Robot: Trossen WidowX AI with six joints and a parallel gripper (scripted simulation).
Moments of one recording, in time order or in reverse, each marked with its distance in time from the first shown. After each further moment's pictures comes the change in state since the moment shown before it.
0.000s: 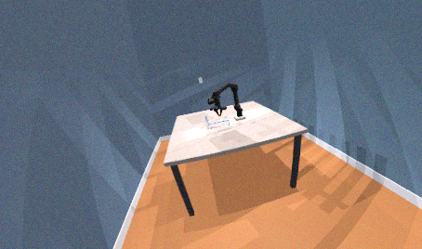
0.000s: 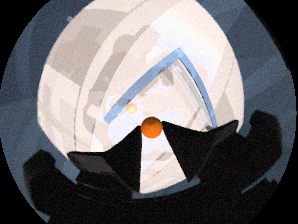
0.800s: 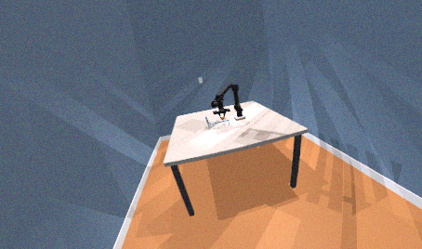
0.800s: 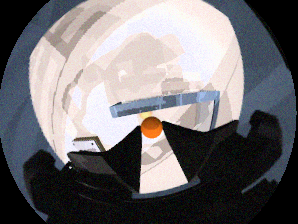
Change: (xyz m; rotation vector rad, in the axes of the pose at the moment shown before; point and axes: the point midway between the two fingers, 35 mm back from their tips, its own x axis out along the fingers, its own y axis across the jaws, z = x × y) arm 0.033 0.037 0.011 -0.581 -0.010 -0.006
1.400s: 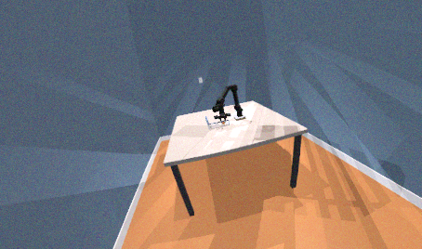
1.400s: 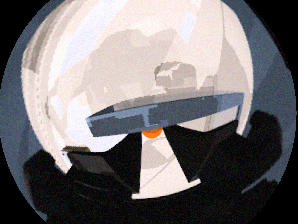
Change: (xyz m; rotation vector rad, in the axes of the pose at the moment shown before) arm 0.056 0.003 -0.002 -0.001 0.003 0.005
